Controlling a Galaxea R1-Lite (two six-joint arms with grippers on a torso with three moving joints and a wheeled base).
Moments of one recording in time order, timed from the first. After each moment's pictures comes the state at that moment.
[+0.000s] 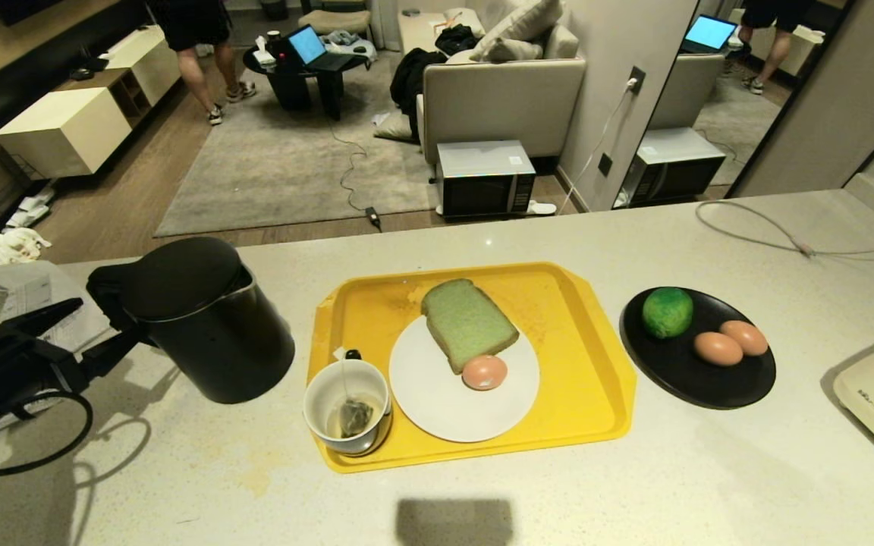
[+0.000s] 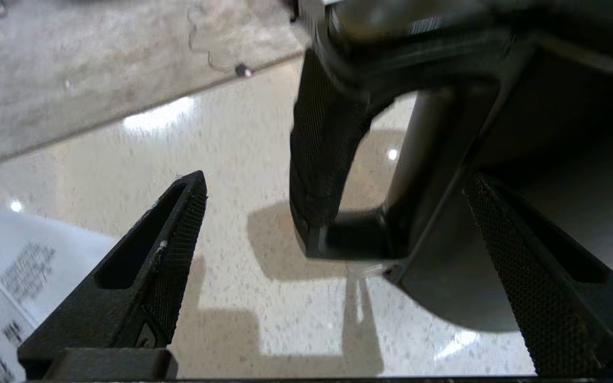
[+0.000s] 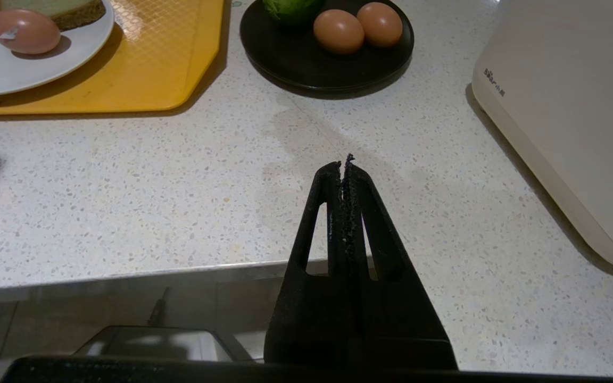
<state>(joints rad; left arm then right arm) 0.49 1.83 -0.45 -1.41 -0.78 0.15 -0.01 0.00 0.00 0.00 0.00 0.00</state>
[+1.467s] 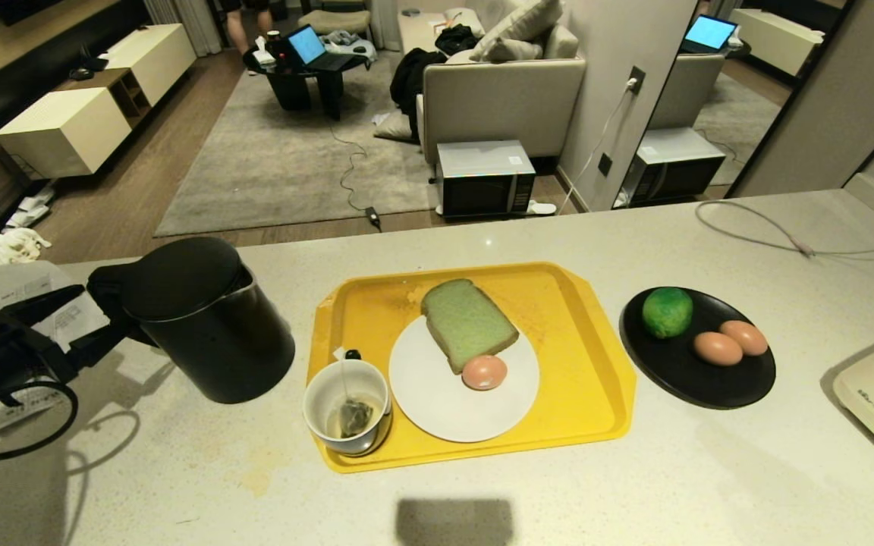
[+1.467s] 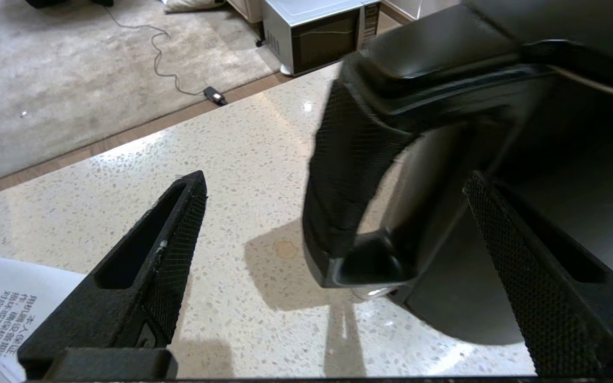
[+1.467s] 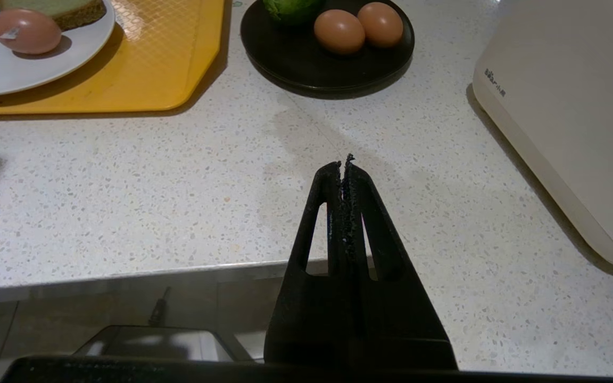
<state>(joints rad) 0.53 1.89 -0.56 -1.41 -0.93 0.10 -0.01 0.00 0.00 0.00 0.00 0.00</state>
